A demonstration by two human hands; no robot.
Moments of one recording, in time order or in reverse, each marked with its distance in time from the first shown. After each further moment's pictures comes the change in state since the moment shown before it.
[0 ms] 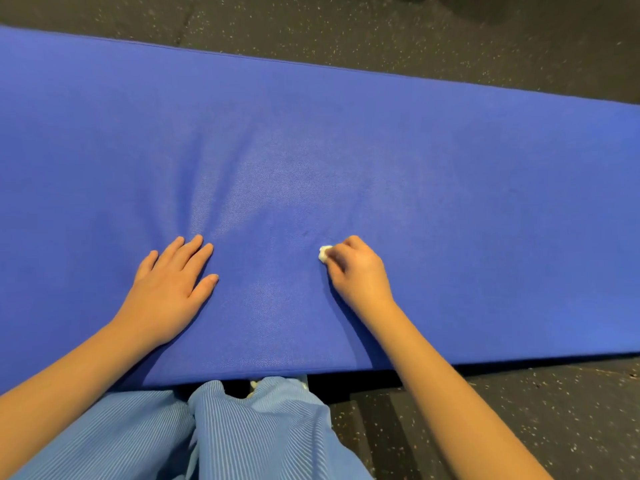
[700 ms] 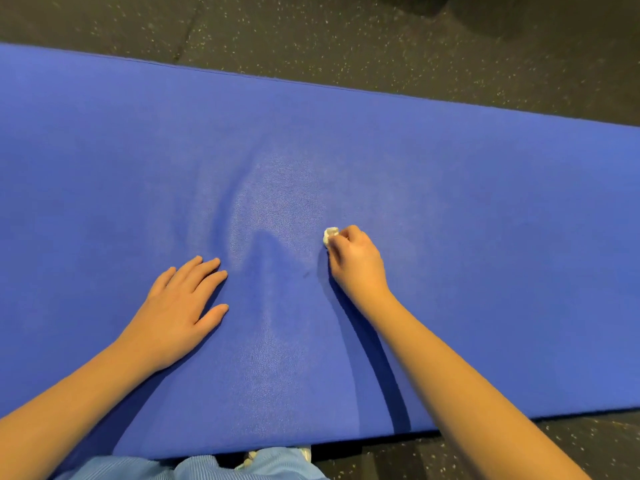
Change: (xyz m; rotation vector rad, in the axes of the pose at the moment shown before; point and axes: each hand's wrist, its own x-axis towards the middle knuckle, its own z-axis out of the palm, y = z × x) left_hand 0.042 -0.003 -0.003 0.028 -0.063 0.153; right_hand 0.088 0.024 0.018 -0.130 0.030 -0.084
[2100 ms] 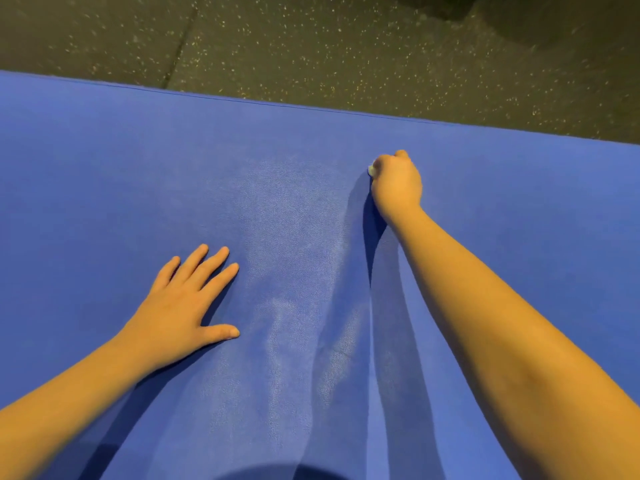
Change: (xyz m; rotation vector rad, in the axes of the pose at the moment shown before) left_hand 0.107 -0.050 -0.022 0.128 -0.009 0.158; right_hand 0.225 0.051 -0.013 -0.215 -0.134 0.358
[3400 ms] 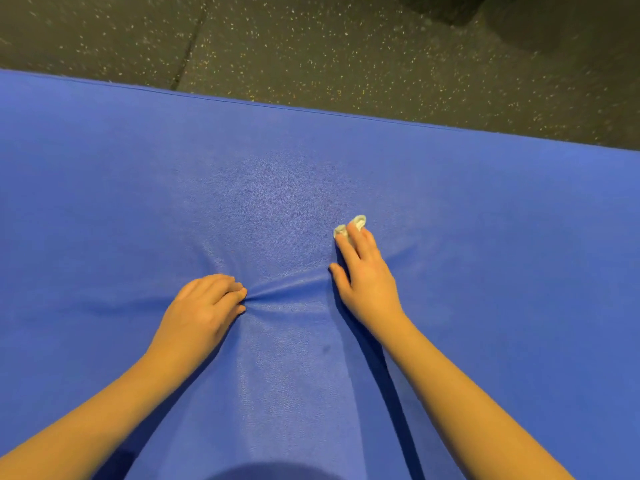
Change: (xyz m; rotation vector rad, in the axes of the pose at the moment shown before) left_hand 0.004 0.013 0.032 -0.094 0.555 0.091; right_hand -0.146 0.001 0.055 0.233 -0.015 -0.425
